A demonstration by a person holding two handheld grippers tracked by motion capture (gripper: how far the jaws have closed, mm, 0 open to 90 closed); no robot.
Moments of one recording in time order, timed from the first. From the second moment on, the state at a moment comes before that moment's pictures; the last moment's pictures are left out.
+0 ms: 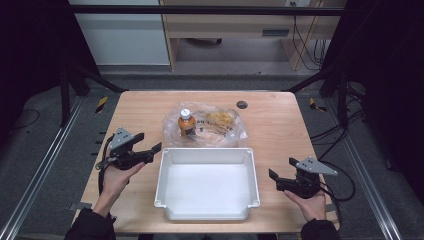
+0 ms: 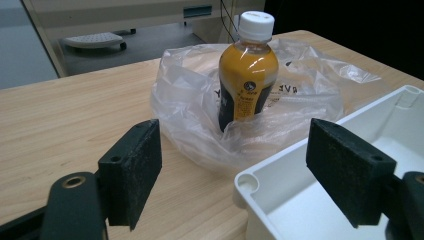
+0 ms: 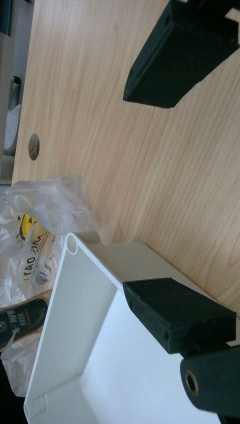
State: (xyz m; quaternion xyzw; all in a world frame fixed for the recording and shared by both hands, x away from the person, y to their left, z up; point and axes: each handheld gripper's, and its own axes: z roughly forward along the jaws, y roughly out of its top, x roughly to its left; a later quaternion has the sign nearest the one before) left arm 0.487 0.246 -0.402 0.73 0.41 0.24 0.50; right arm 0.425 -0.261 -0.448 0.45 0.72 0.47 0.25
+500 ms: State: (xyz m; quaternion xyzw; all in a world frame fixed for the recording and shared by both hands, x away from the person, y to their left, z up) left arm 0.507 0.220 -0.389 0.73 0.40 0.25 0.50; right arm 0.425 -0.261 -0.448 0.45 0.72 0.47 0.25
